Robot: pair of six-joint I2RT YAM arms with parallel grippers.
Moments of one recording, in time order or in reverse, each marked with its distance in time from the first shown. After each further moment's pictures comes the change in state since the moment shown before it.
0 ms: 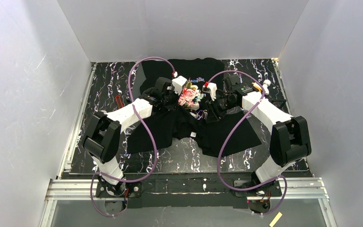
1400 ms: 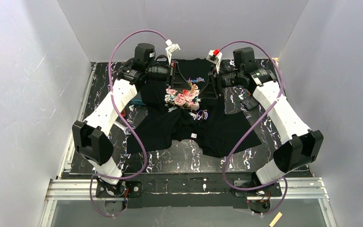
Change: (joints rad) left arm 0.133 -0.052 0.477 -0.293 0.936 -0.329; right arm 0.000 -0.067 0.385 -0.051 -0.244 0.147
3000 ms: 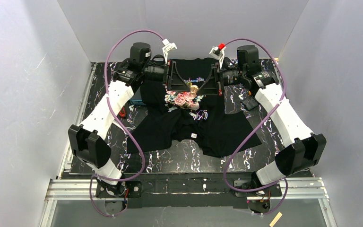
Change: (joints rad) left arm 0.001 -0.037 -0.005 0.016 0.077 -0.105; right arm -0.004 -0.044 -0.014 0.156 -0.203 0.280
